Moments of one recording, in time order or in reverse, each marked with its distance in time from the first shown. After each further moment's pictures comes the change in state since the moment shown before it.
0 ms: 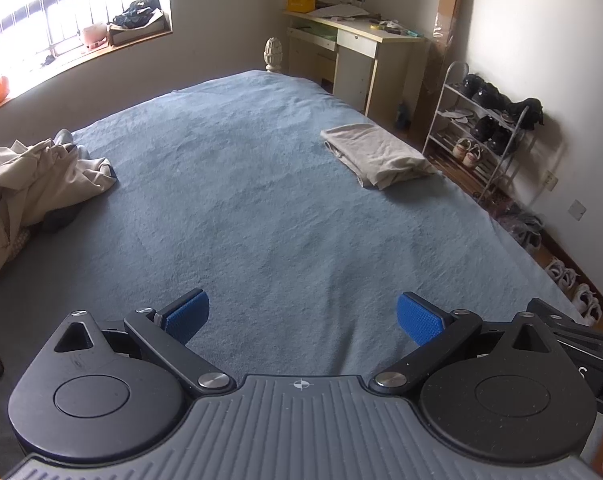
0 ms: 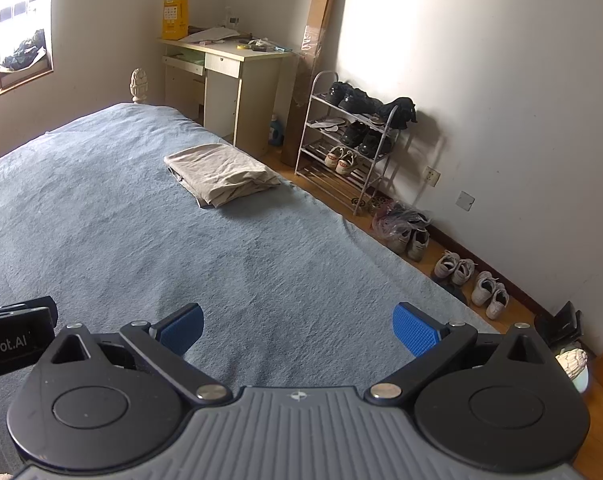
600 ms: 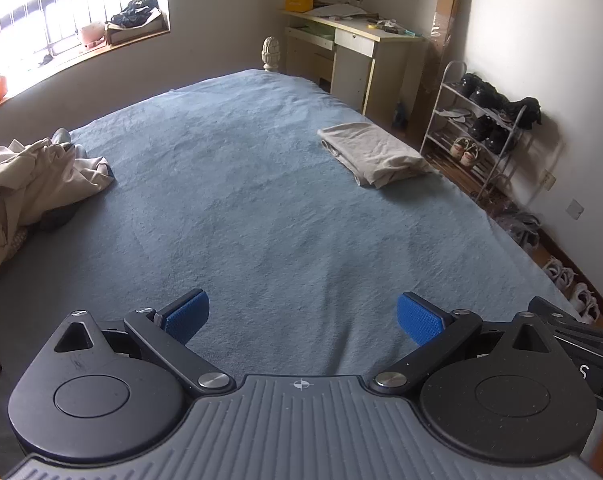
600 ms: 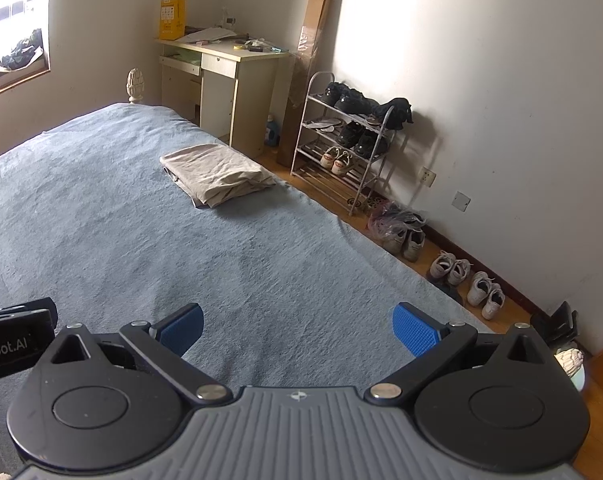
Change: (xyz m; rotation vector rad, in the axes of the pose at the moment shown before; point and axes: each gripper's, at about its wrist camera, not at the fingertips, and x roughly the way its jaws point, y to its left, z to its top) left arm 0.002 -0.001 -0.001 0.000 0.004 -0.008; right arm -0.002 -0.005 0.000 -0.001 0.000 -0.010
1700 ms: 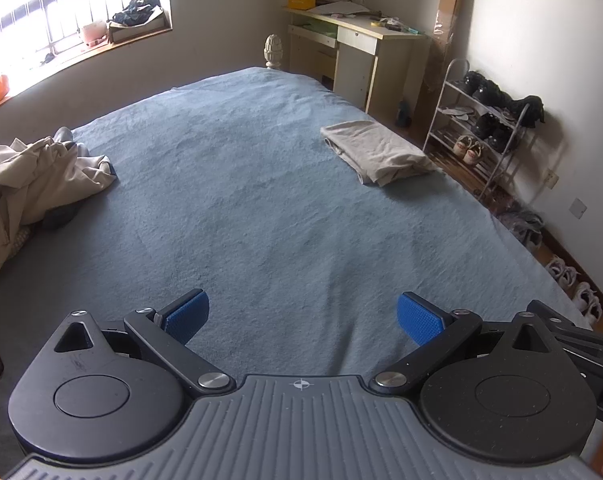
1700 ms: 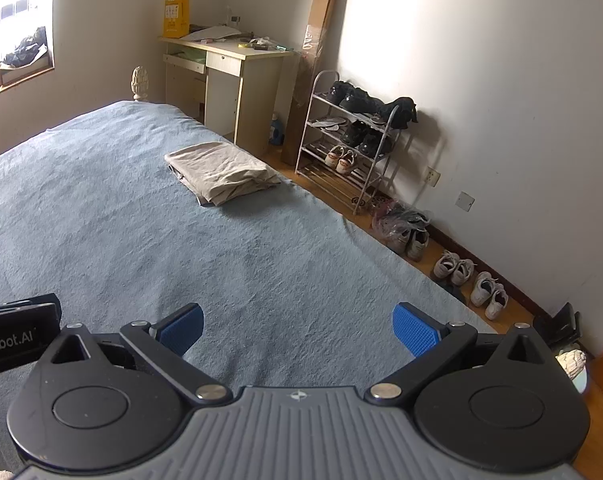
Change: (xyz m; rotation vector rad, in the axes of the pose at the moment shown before) left arm 0.002 -0.001 0.001 0.001 0.009 0.006; right arm 0.001 0.002 0.001 -0.008 0.005 0.011
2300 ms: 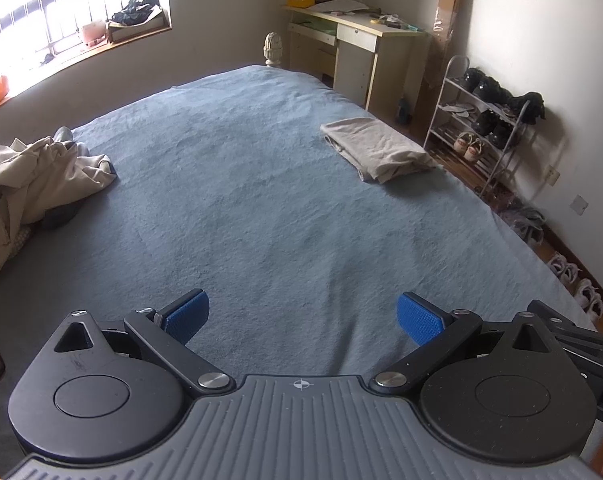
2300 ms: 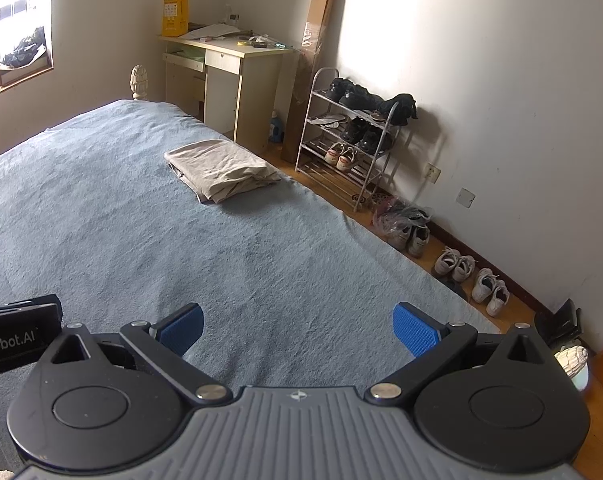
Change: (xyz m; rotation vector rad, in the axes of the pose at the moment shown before) left arm 0.002 0.000 -0.001 0.007 0.006 0.005; right arm 0.002 -0.001 -0.003 0.008 0.007 0.001
